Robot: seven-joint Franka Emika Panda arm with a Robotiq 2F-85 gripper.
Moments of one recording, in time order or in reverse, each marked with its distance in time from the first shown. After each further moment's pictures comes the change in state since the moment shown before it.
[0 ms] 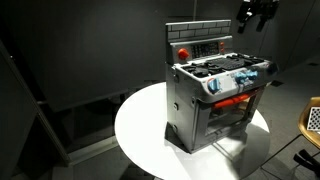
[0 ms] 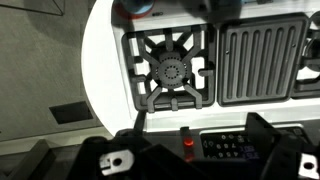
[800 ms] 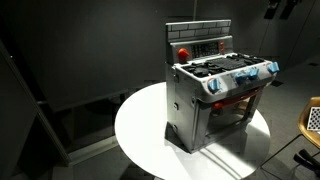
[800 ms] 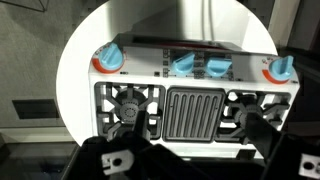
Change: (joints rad) arm 0.043 -0.285 0.040 -0.178 0.102 -0.130 -0.146
